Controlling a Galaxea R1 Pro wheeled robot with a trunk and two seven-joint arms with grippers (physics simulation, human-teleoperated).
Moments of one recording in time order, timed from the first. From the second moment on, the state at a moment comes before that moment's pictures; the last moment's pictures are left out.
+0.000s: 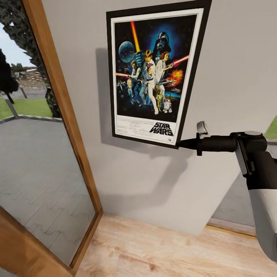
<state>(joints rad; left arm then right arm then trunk) 0.03 0.14 0.36 -0.86 0.00 0.22 -0.53 -1.01 -0.32 -0.01 -1.29 -0.01 0.68 1.44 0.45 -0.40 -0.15</state>
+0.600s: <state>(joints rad) 0.03 0.14 0.36 -0.86 0.00 0.22 -0.53 -1.01 -0.32 -0.01 -1.29 -0.01 0.68 1.44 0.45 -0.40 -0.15</state>
